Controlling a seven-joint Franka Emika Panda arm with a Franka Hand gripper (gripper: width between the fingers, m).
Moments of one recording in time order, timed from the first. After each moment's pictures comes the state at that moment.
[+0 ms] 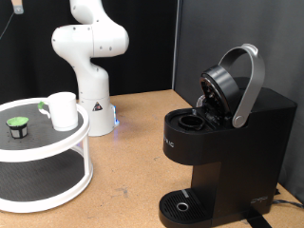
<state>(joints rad) -0.06 -0.82 -0.45 -2.31 -0.26 1.54 -1.21</state>
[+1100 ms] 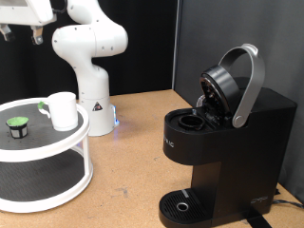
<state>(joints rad) 0.09 -0.78 -0.62 -2.40 -0.28 1.61 -1.84</state>
